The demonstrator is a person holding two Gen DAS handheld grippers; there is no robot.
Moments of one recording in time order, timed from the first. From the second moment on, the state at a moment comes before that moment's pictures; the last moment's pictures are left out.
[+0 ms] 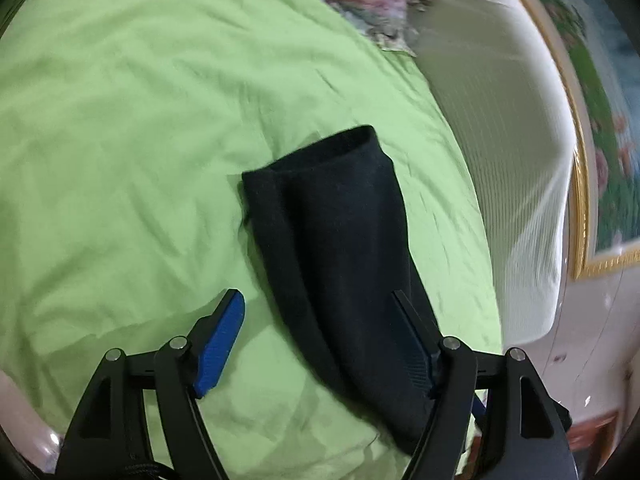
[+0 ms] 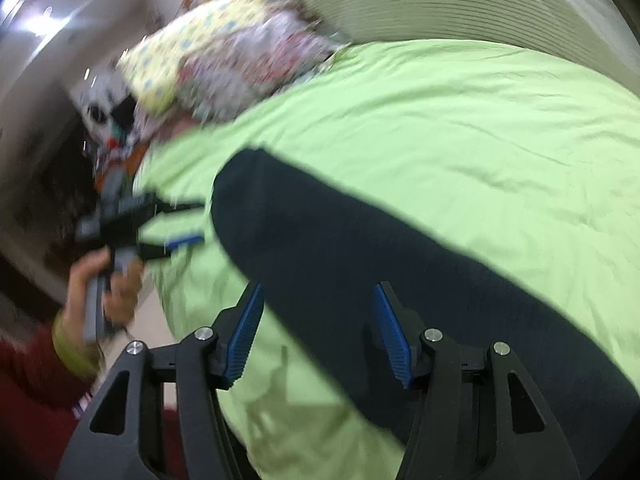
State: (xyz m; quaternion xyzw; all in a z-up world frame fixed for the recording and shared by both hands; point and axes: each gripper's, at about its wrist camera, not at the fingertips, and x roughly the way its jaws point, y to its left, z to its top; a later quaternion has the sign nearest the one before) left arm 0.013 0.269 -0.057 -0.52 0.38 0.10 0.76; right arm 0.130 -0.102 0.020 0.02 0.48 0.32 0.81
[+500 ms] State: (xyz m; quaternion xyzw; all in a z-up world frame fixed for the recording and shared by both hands) left arm 0.054 0.271 -0.066 -0.50 0.40 0.12 0.76; right arm 0.253 0.003 -0.070 -0.08 0.60 0.30 0.74
